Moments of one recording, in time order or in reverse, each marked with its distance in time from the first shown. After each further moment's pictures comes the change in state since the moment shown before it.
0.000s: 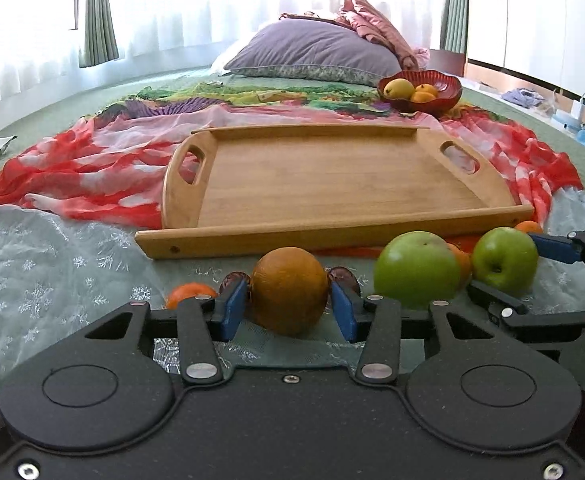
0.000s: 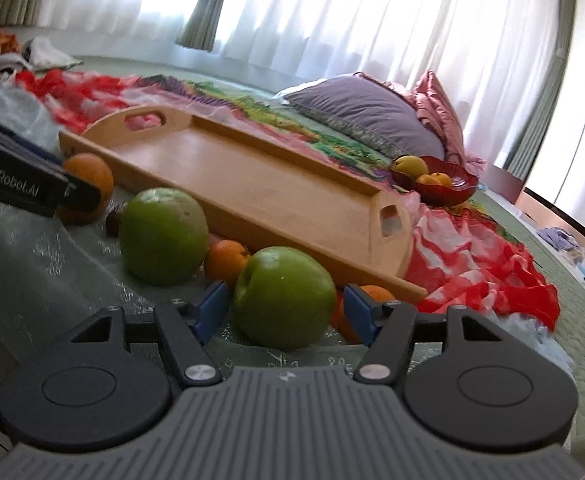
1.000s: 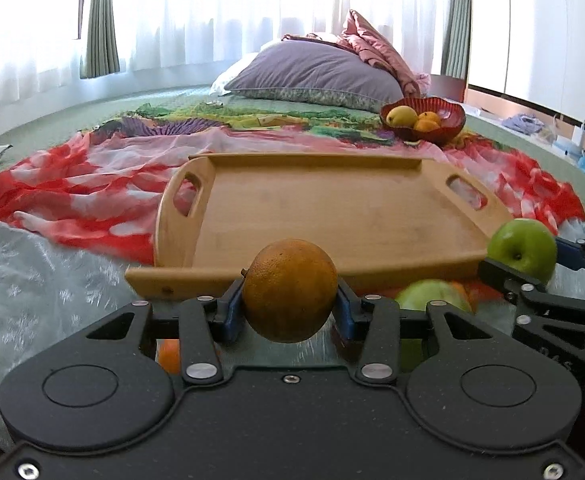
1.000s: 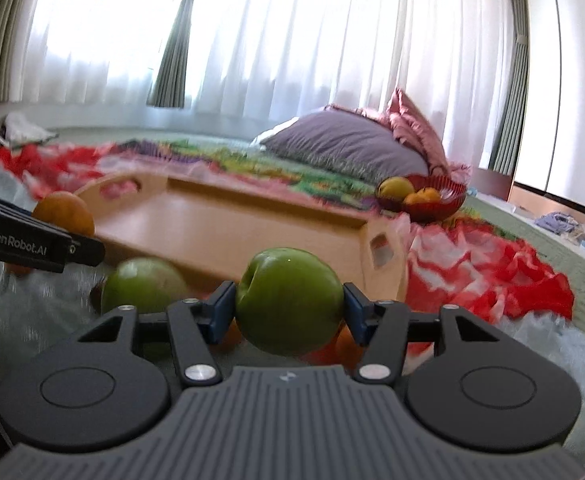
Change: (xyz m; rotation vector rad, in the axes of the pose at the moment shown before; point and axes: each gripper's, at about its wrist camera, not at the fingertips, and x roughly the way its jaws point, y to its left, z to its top) left arm 0.018 0.007 0.020 -0.041 -0.070 -0.023; right arm 0.006 -0.020 0.008 0.179 -0.156 -0.019
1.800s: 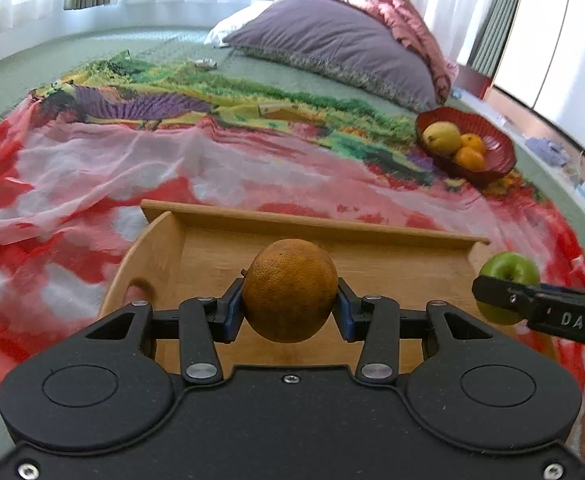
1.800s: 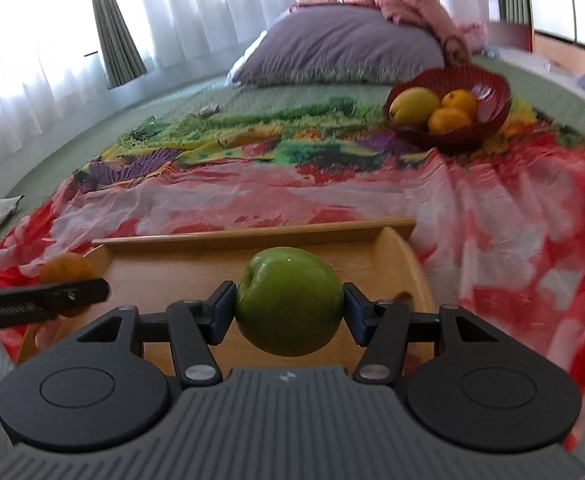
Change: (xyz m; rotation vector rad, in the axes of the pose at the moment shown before) left arm 0.174 0.039 0.140 -0.135 0.196 -0.057; right arm 0.196 -0.085 0.099 0.359 0.373 0.140
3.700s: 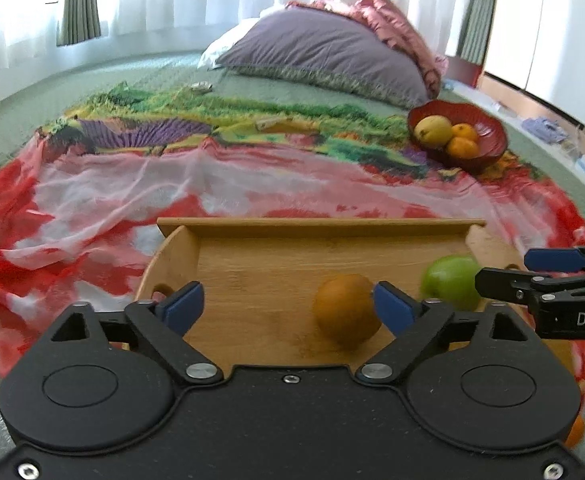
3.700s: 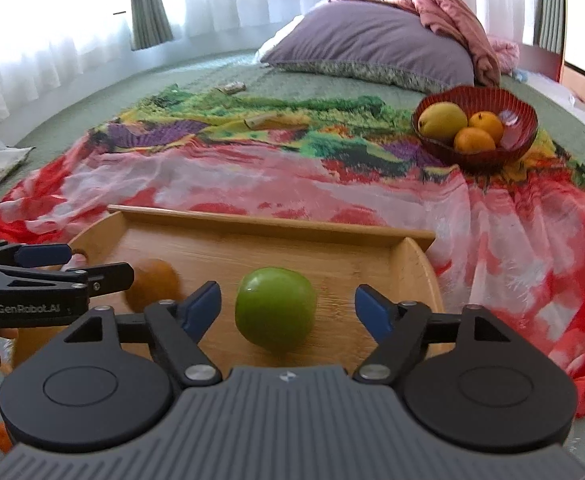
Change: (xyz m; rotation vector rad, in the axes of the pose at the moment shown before) left arm -0.041 -0.010 -0.016 0.102 -0.059 0.025; right arm -0.023 0.028 0.003 -0.158 0.034 0.004
